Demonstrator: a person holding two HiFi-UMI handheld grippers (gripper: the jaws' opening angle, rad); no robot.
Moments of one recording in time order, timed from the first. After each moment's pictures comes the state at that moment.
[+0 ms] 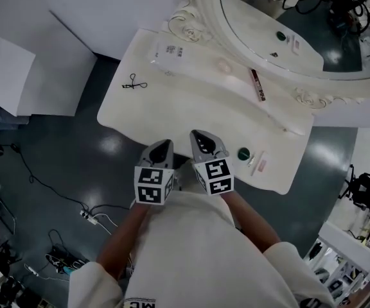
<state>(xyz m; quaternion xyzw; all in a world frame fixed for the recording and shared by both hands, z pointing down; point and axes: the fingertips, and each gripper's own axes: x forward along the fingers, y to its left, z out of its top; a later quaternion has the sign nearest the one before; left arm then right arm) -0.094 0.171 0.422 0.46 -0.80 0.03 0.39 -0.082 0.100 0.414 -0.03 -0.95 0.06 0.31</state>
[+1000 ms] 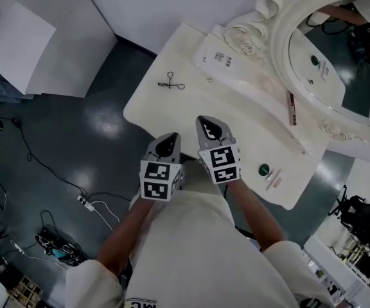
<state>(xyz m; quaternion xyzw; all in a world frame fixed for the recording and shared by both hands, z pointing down) -0.184 0.236 0.437 0.41 -0.82 -0.01 0.40 -0.205 0.164 0.431 -0.10 -0.94 0.00 0.33</state>
